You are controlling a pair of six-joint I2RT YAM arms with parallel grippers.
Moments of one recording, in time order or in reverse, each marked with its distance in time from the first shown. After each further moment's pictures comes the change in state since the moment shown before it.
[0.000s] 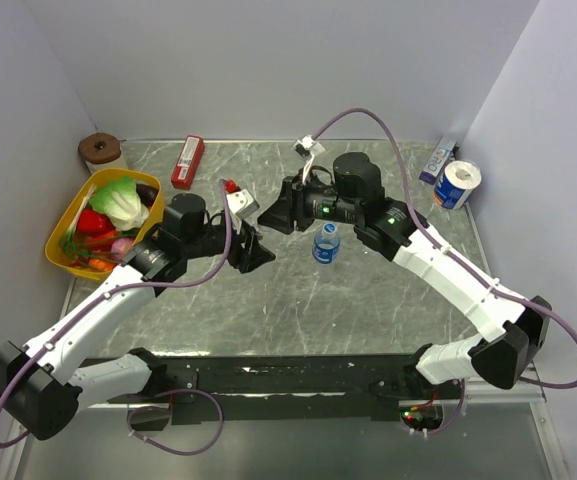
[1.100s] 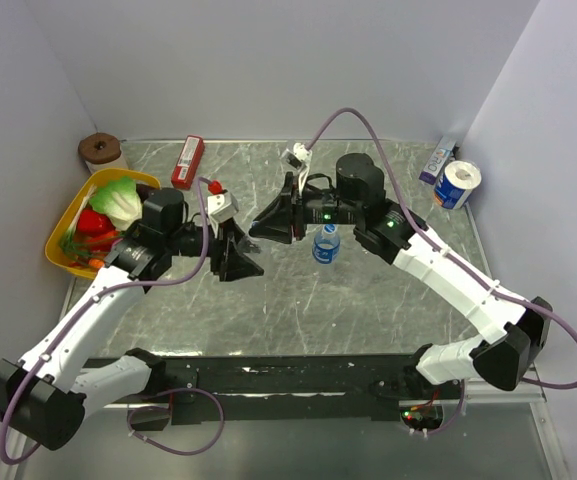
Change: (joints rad) left arm 0.154 -0.040 0.011 -0.076 0.466 0.025; right arm 0.008 -0.005 -0.021 0.121 -0.254 -0.172
